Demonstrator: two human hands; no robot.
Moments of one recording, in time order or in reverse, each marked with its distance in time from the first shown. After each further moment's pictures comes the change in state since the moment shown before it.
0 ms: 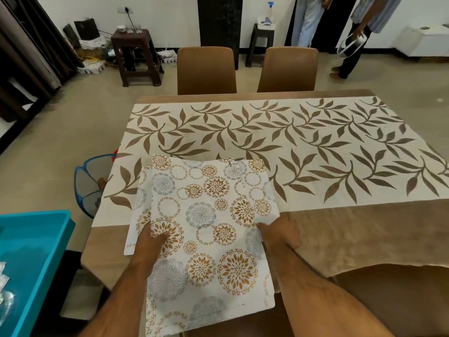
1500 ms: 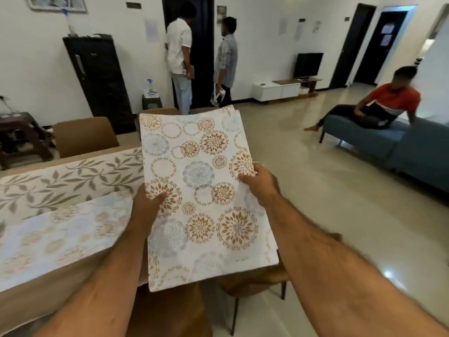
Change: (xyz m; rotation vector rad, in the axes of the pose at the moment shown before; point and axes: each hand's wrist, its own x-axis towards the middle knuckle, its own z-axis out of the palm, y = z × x) left_hand -0.368 0.129 0.263 -0.137 -0.422 0.586; right_hand -0.116 0.326 -0.378 0.994 0.196 -0.335
